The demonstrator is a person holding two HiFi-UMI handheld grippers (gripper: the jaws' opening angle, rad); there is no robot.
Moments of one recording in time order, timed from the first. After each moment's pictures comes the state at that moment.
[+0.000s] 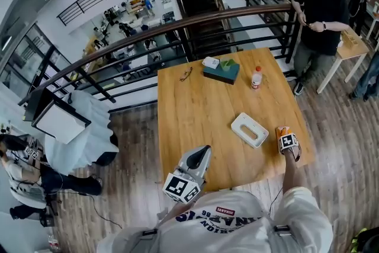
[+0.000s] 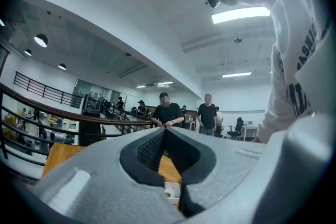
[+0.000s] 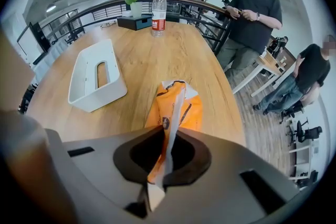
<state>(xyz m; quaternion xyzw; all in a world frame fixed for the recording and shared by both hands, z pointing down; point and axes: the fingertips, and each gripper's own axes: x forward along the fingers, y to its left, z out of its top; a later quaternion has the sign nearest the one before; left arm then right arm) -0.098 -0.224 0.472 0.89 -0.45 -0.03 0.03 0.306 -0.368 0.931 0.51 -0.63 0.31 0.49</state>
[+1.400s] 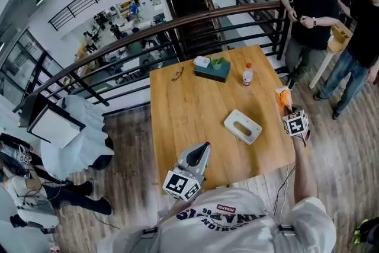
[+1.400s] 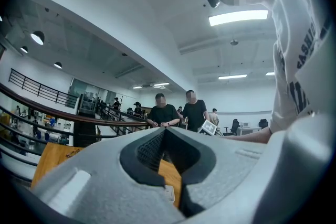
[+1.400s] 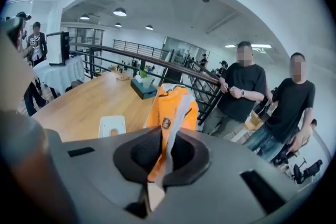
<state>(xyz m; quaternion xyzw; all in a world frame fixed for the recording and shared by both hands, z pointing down) -0.077 -0.218 0.467 0.90 -0.43 -0.04 0.03 0.265 -0.423 0.635 0.55 -0.75 0.07 0.36</state>
